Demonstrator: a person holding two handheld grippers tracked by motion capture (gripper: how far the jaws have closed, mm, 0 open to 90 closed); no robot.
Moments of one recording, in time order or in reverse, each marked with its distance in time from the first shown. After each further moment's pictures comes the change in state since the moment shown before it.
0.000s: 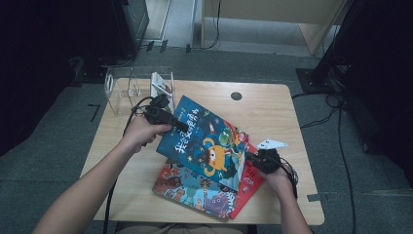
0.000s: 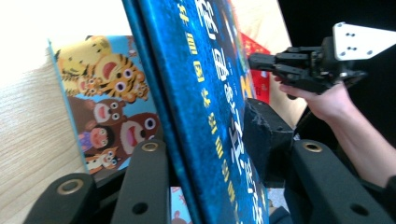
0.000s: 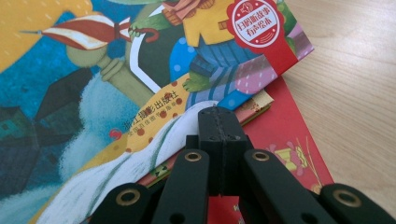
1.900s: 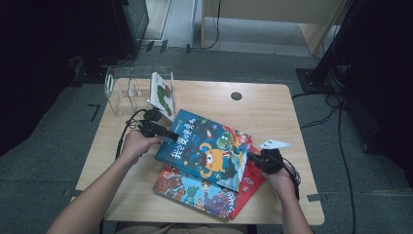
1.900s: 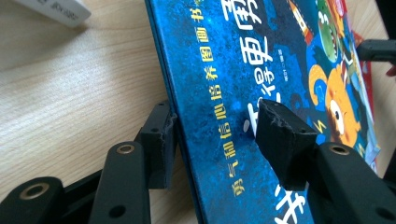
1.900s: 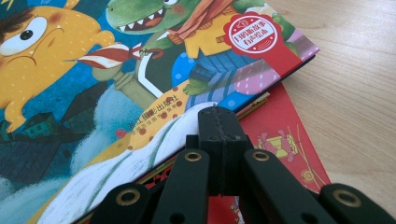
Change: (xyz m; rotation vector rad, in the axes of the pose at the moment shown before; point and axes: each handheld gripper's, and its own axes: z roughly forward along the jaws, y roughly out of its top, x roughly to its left) left arm 0.060 -0.032 0.028 -0.068 0.204 0.057; right arm -0.005 -0.002 -0.005 0.010 0.006 0.030
